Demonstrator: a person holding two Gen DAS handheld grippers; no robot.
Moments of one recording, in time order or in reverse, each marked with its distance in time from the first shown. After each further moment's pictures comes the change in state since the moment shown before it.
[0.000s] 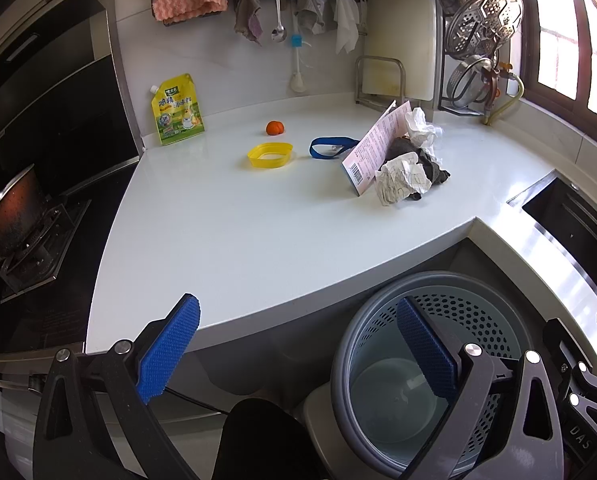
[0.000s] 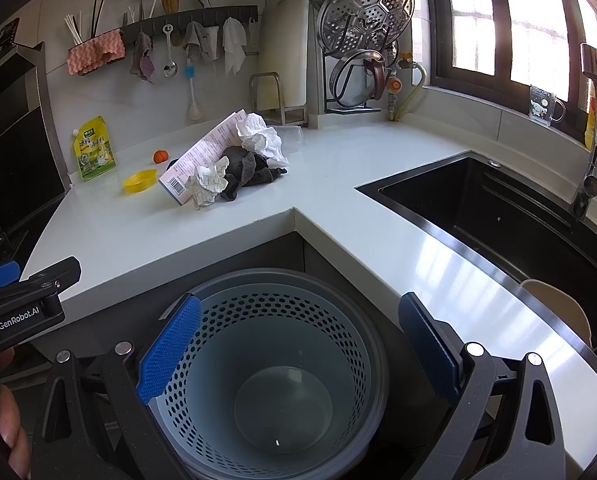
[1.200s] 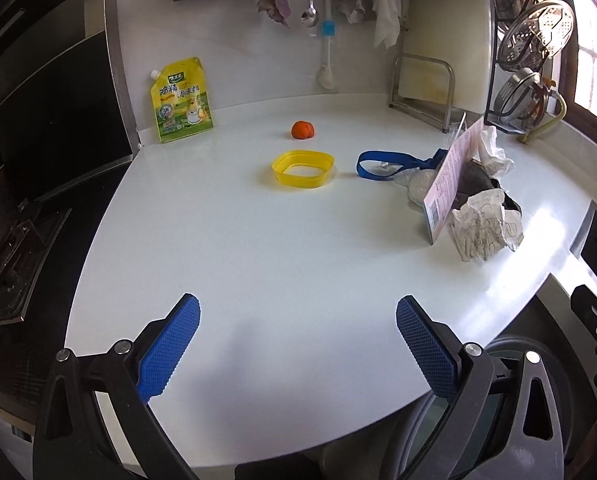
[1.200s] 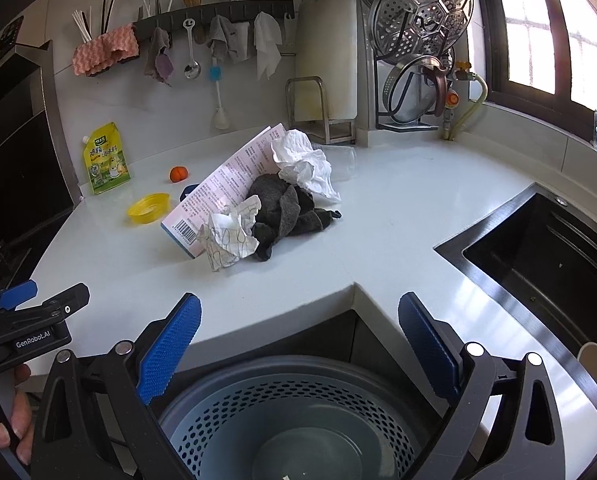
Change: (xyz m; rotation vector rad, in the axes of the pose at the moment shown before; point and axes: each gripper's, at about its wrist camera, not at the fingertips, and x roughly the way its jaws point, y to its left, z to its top) left arm 0.106 0.049 0.054 -0.059 0.005 0.014; right arm 0.110 0.038 0.071 -0.053 -0.030 0.120
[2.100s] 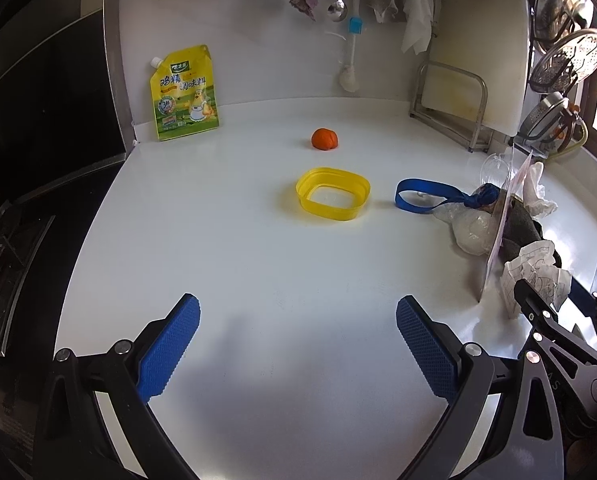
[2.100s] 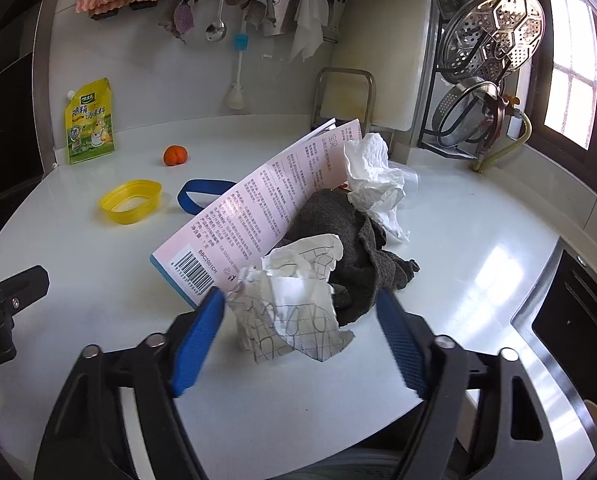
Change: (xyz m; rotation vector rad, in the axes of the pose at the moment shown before) left arm 0.049 0.029 0.037 -0.055 0.013 -0.021; right arm 0.096 0.069 0.031 -0.147 0.052 -0.064
